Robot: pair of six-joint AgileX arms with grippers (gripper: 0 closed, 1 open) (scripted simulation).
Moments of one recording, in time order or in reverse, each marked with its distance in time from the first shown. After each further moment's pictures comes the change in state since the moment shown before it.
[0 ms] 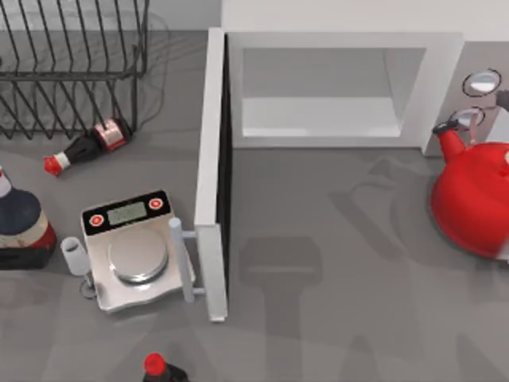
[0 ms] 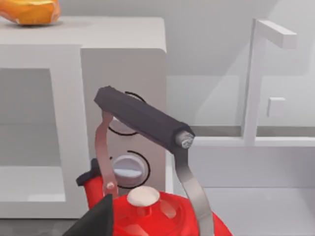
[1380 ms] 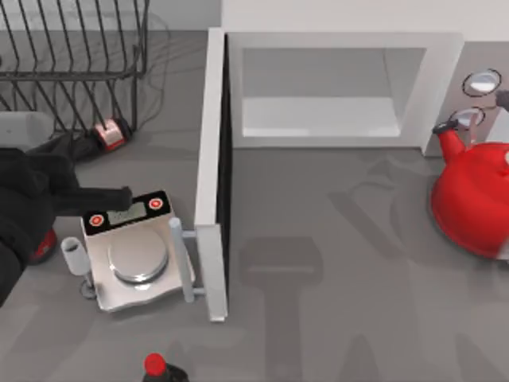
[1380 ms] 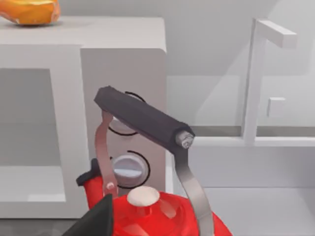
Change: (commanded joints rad) left arm -0.355 0.316 0.389 -0.333 -0.166 -0.189; right arm 0.000 0.000 0.000 0.000 0.000 0.000
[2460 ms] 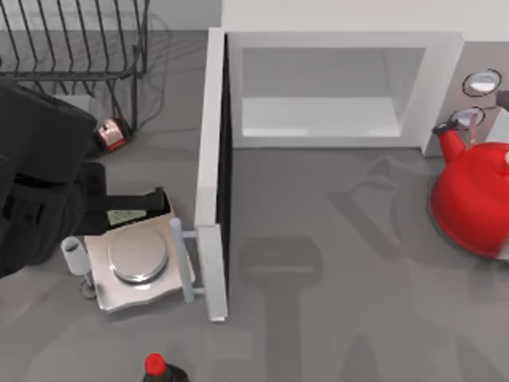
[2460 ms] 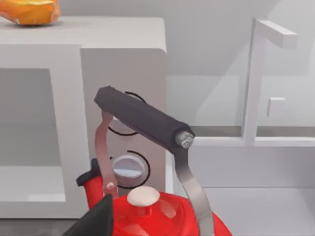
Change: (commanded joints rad) left arm -0.117 0.242 0.397 -0.764 -0.113 -0.238; right arm 0.000 0.000 0.000 0.000 0.000 0.000
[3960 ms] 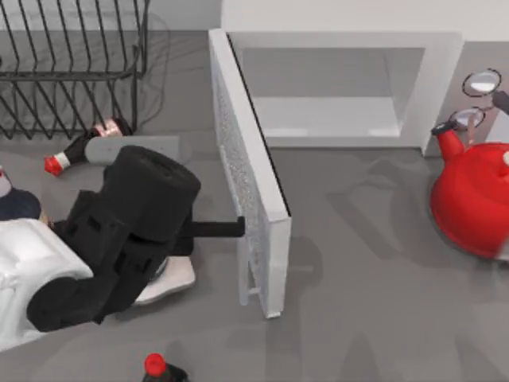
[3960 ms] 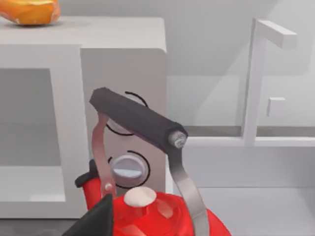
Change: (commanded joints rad) left arm -0.174 0.239 -0.129 0.445 -0.085 -0.099; right arm 0.000 0.000 0.000 0.000 0.000 0.000
